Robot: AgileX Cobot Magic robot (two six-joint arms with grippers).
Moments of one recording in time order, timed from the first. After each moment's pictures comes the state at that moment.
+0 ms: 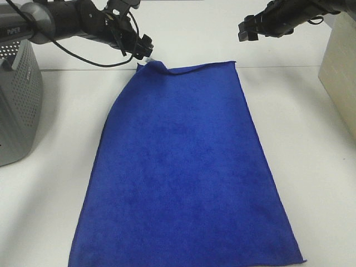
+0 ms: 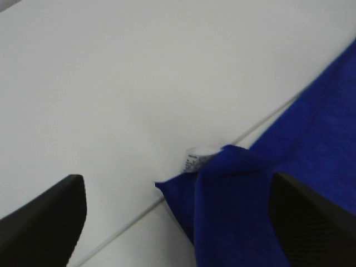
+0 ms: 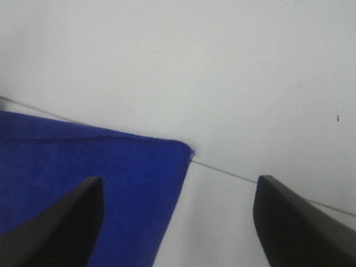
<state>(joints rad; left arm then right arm) -0.29 2.53 -2.17 -0.25 0.26 0.61 0.07 2.40 -2.08 0.41 0.49 -0.58</state>
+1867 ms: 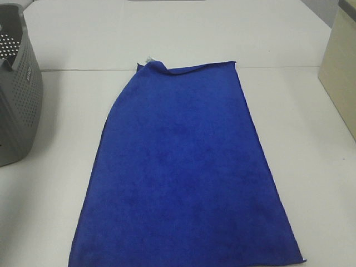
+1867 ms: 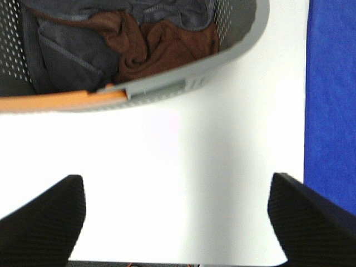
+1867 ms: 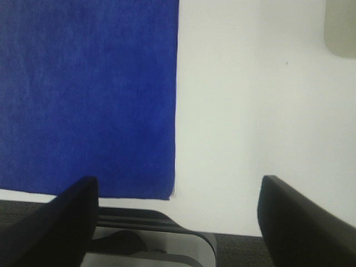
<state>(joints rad) 0.08 1.12 -1.12 -0.01 1.17 0.01 0.07 0.97 -1.04 0.13 1.22 0.06</state>
